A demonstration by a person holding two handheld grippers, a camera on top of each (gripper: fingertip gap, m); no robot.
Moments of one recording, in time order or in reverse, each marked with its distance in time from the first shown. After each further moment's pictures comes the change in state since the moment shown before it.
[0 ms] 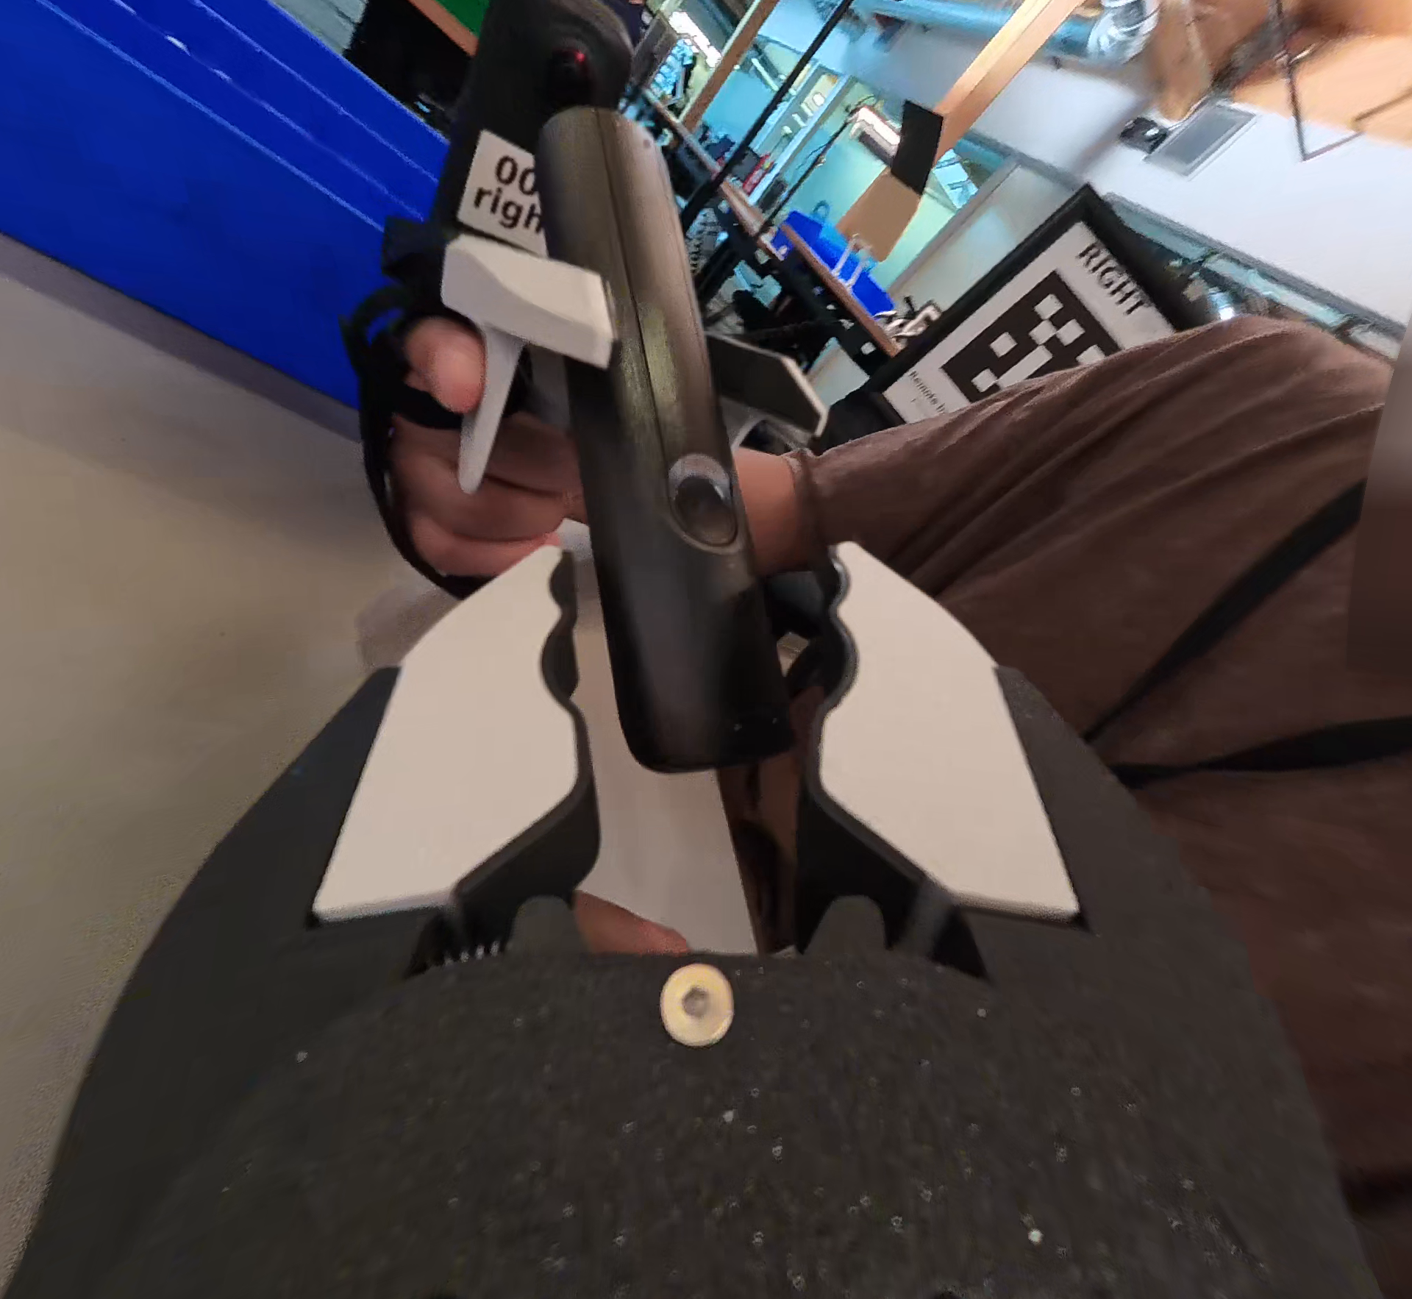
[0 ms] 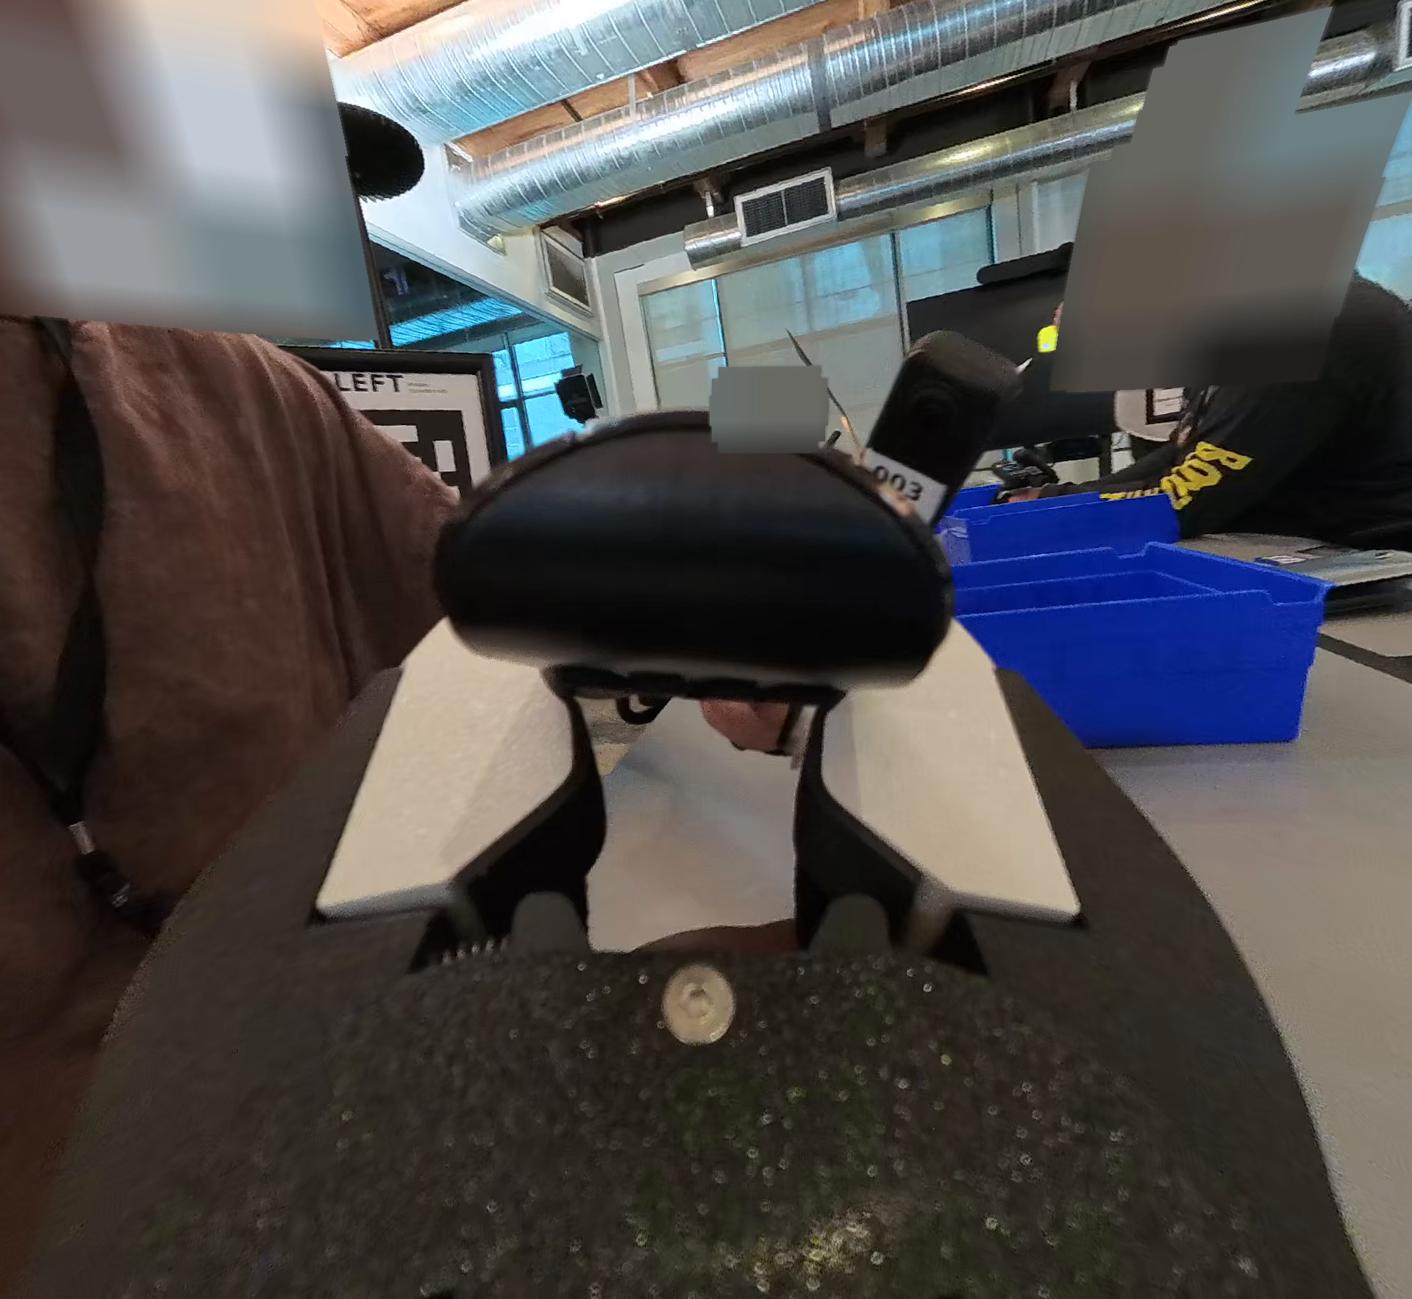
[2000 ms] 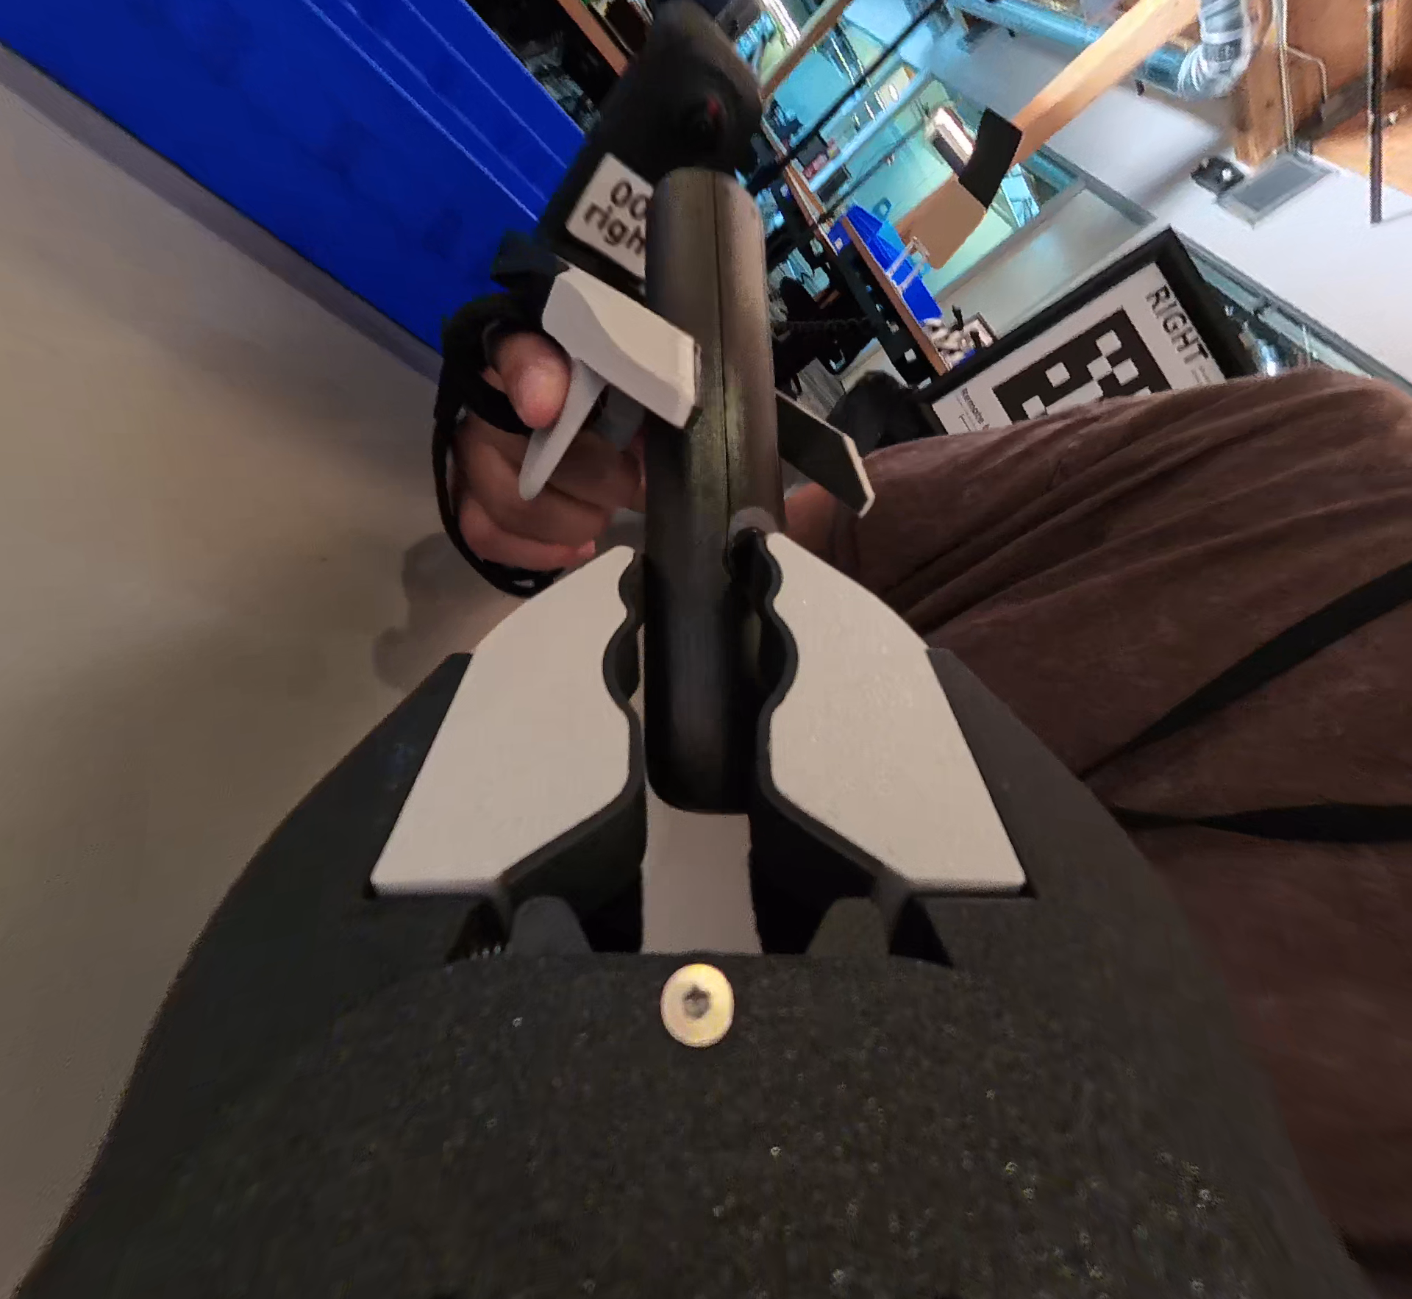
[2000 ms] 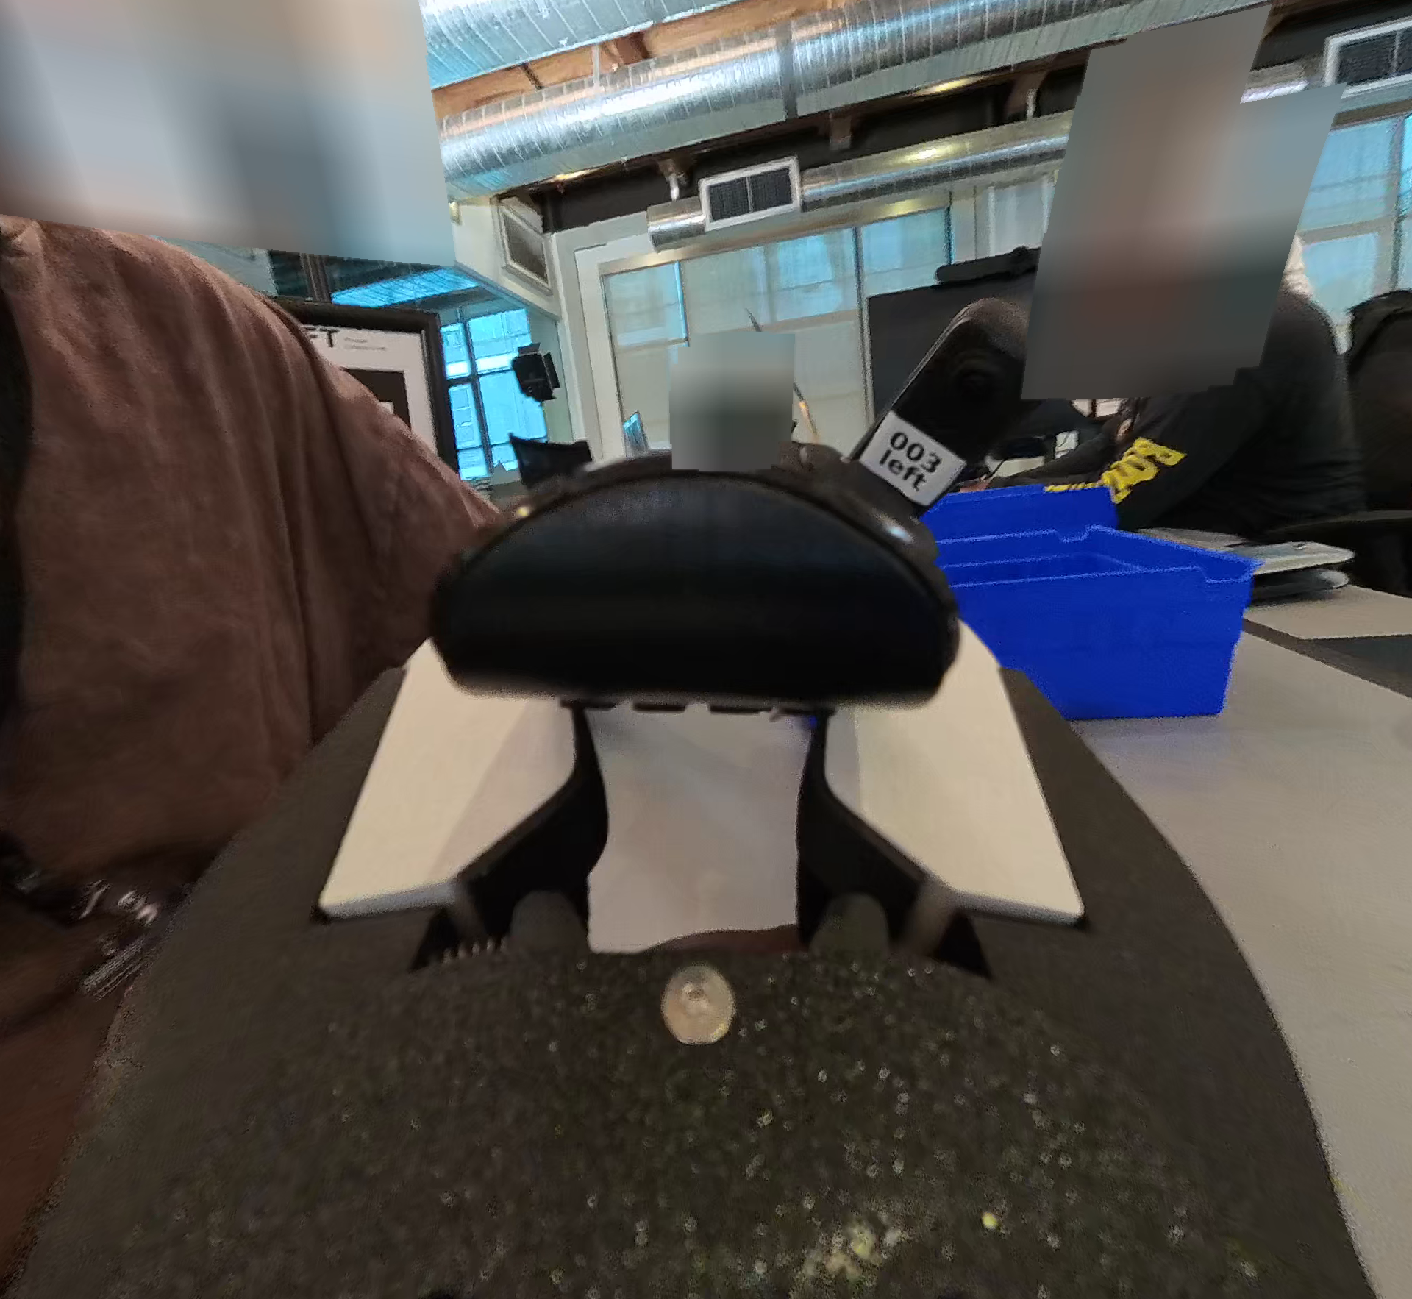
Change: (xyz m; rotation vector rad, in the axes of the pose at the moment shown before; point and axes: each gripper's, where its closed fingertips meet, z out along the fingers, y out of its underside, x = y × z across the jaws) left arm -0.031 -0.003 -0.015 -0.028 -0.076 -0.119; right arm 0.015 0.020 0.001 -0.020 0.048 -0.057
